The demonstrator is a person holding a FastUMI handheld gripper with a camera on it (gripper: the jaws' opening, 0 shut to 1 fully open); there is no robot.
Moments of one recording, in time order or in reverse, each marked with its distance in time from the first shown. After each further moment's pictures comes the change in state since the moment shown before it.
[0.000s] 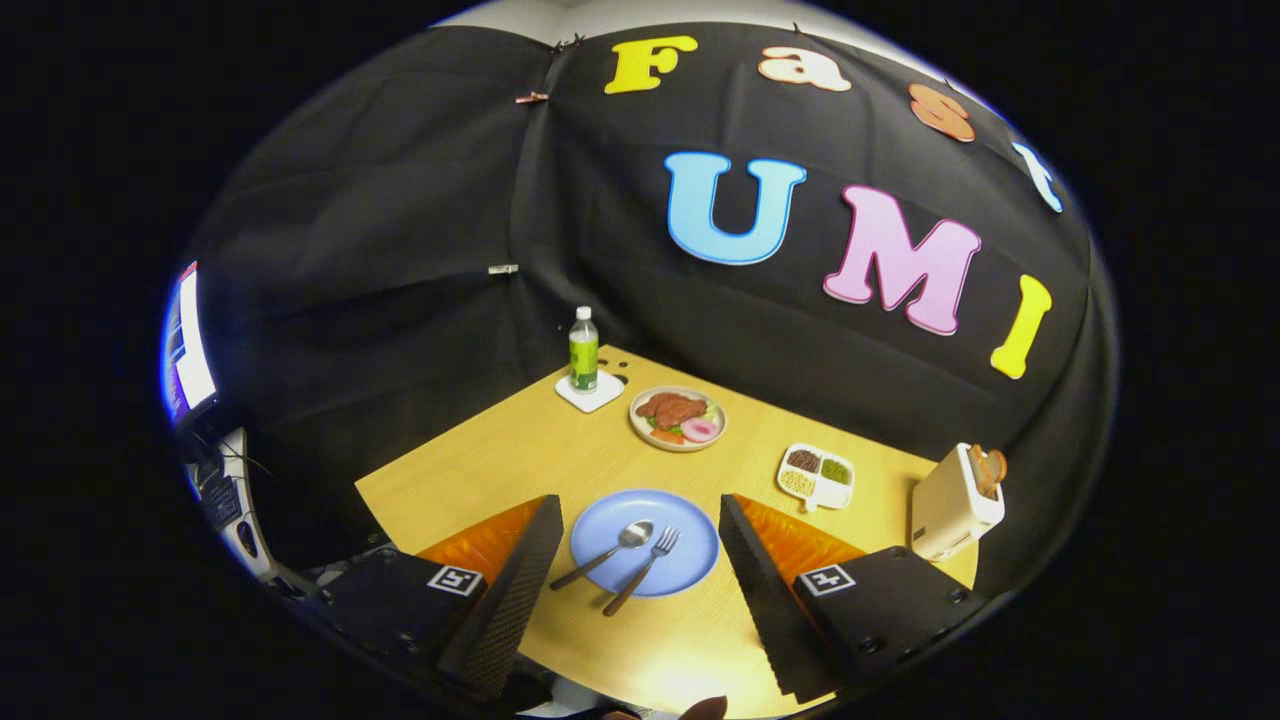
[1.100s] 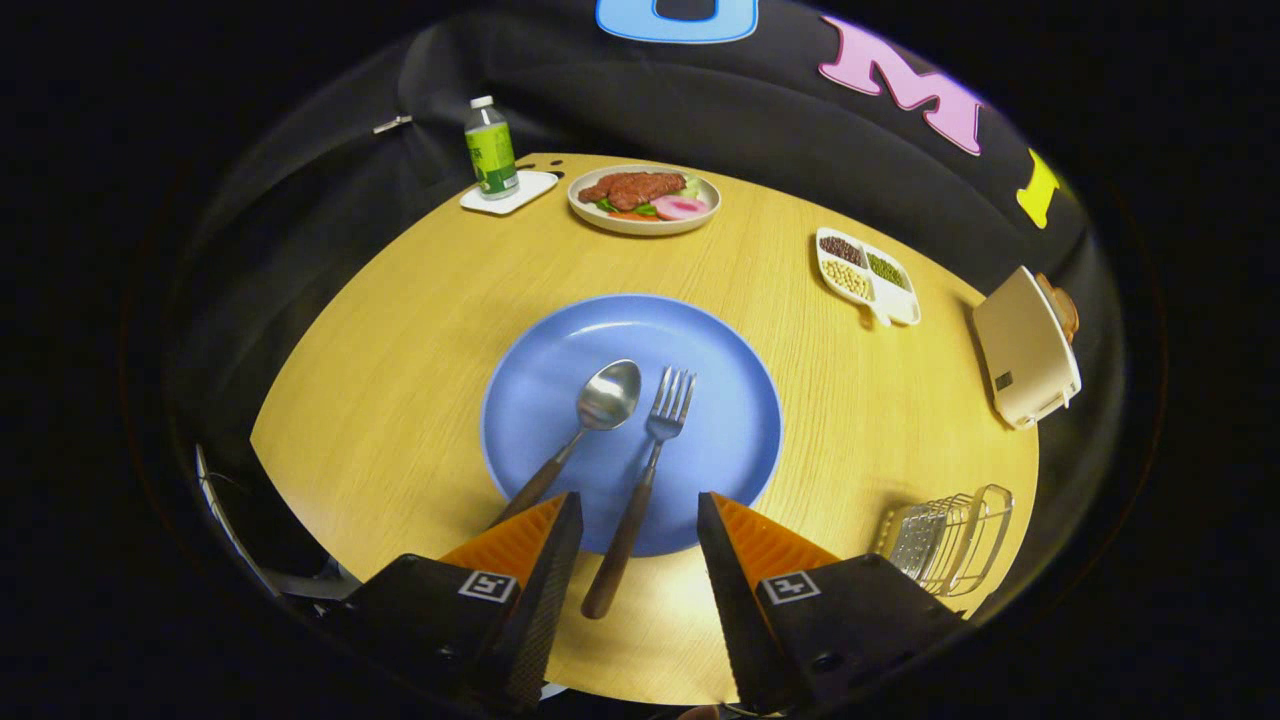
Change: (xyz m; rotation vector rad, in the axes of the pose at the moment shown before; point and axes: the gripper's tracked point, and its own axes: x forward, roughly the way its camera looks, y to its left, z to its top) arm 0.154 -0.022 -0.184 0.173 0.527 -0.139
